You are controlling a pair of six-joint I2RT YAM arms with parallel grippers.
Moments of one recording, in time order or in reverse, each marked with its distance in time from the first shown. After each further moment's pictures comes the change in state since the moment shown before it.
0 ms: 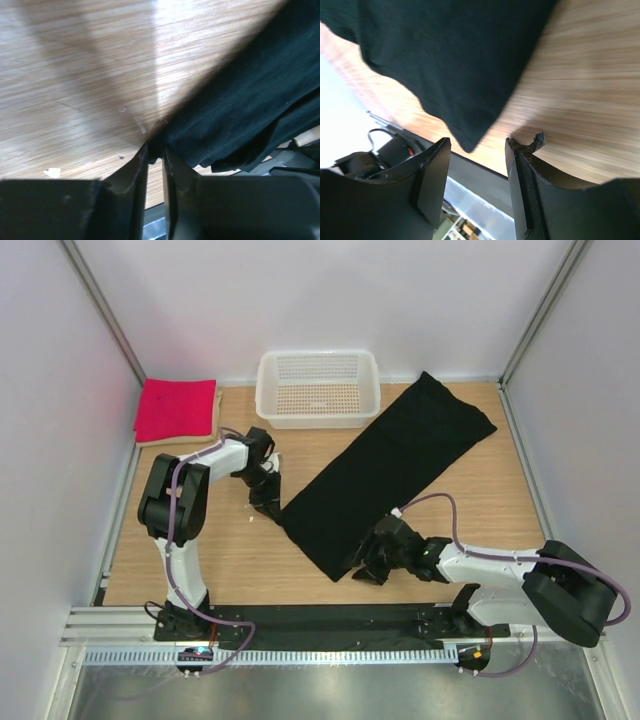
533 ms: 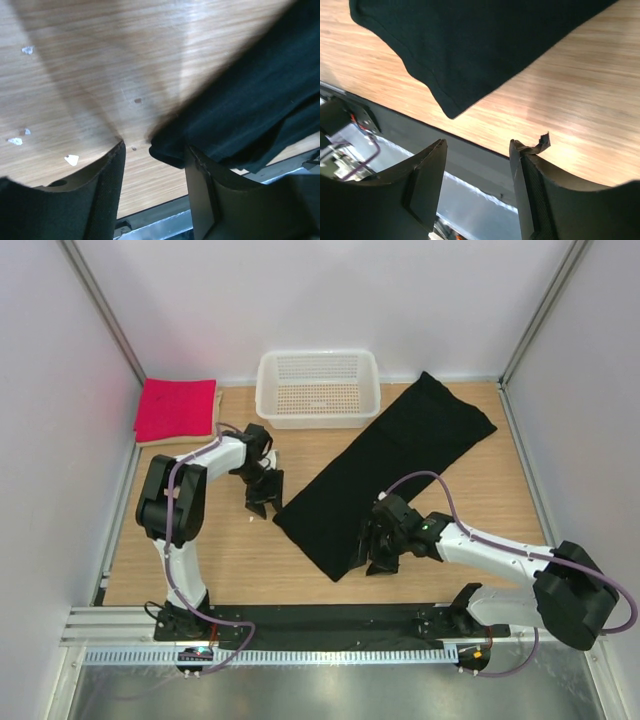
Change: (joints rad) left arm 0.016 -0.028 0.016 -0.030 -0.037 0.015; right arm -0.088 0.008 0.258 -0.444 -0.098 -0.461
